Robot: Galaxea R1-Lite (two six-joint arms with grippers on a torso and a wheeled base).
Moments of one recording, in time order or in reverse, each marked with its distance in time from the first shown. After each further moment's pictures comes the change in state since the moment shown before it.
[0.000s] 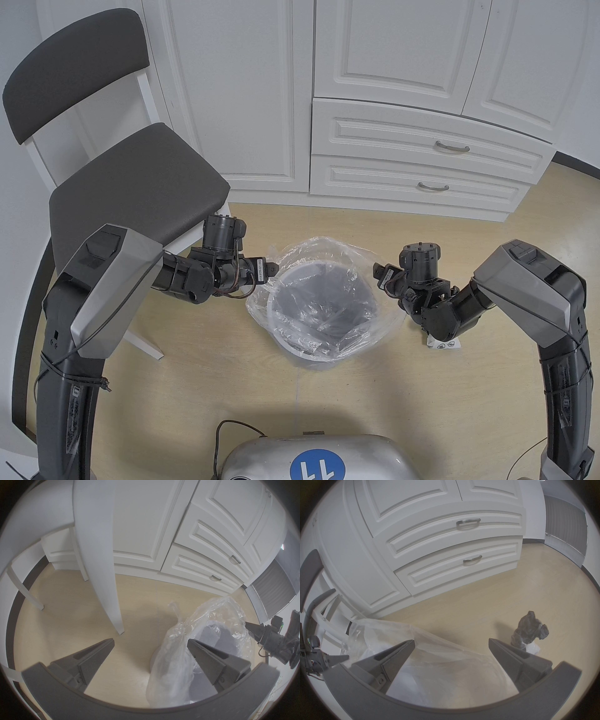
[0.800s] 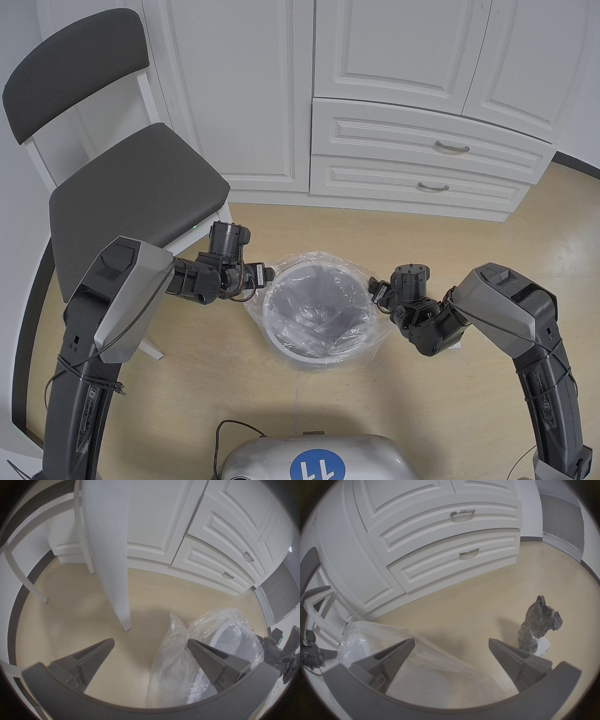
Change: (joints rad) left arm 0.014 0.113 -0.156 0.089 0.057 -0.033; right arm -0.015 0.182 -0.100 -0.091 0.003 0.001
